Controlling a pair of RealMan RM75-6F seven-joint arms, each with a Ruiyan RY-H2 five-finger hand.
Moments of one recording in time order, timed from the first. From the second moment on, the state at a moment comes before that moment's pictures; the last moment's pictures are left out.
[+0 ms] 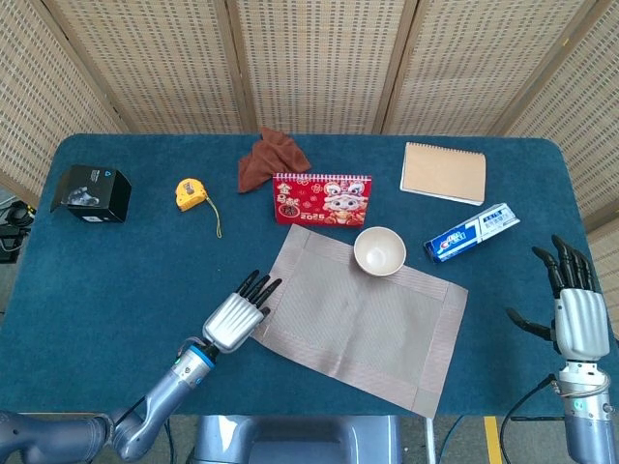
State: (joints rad) left arm -0.62 -1.76 0.01 -1.37 1.46 1.11 0.60; right arm 0.14 -1.24 0.19 -1.57 -1.44 1.54 0.12
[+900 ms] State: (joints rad) left arm -0.47 -1.62 0.18 -1.47 1.59 1.23 0.54; right arm 0.14 -1.26 0.17 -1.58 -1.47 1.55 0.08
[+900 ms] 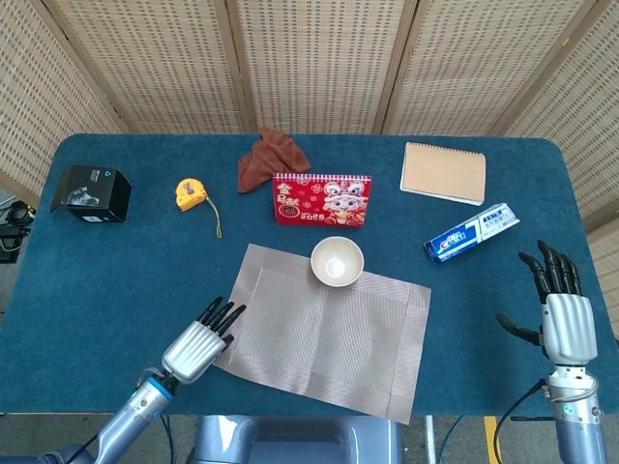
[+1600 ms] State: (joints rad) left arm -0.40 -1.56 0.28 -1.54 1.71 1.23 0.57; right arm 0.14 -1.25 0.16 -1.60 -1.48 1.55 0.09
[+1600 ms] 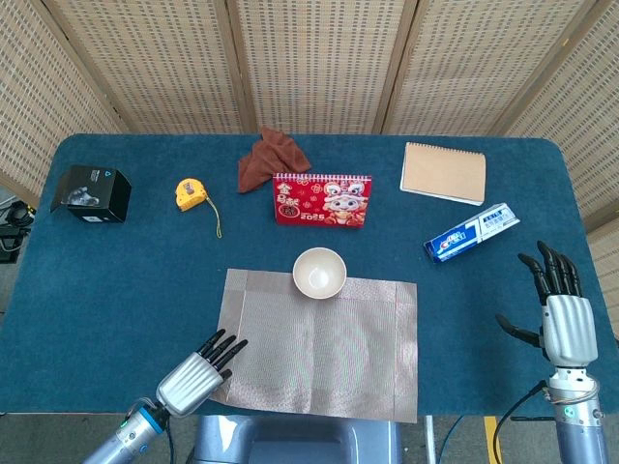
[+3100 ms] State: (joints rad) left arm -0.36 -1.37 0.12 -1.68 1.73 1.34 0.34; right arm 0.14 -1.28 0.15 -1.59 -1.49 1.54 0.03
